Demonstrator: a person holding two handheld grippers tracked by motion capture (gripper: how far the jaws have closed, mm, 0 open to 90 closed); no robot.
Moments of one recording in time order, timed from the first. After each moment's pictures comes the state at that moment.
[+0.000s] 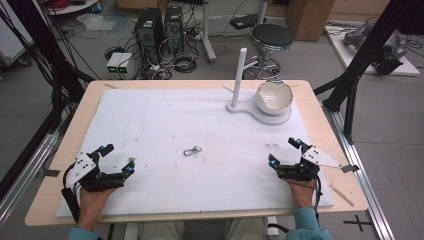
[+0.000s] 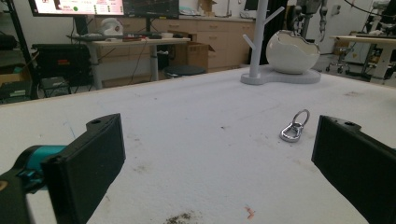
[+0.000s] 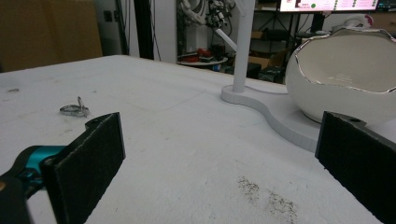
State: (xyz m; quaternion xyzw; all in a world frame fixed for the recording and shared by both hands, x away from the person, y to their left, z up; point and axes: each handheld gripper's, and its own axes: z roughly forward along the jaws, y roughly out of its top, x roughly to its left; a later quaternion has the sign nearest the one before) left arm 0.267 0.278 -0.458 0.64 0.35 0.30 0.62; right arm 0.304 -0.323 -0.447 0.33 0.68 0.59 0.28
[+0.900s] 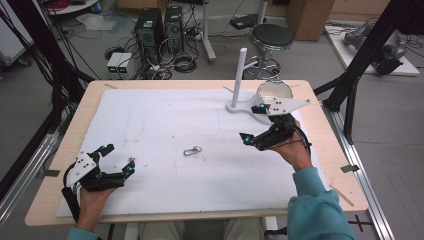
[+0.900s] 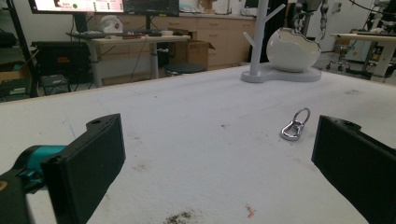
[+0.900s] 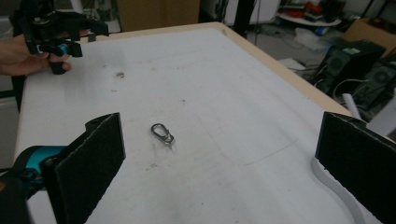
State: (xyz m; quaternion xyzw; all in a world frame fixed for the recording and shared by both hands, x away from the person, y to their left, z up) left arm 0.267 0.278 -0.458 0.64 0.35 0.30 0.61; right arm 0.368 -0.228 -0.314 0.17 0.83 0.51 0.14
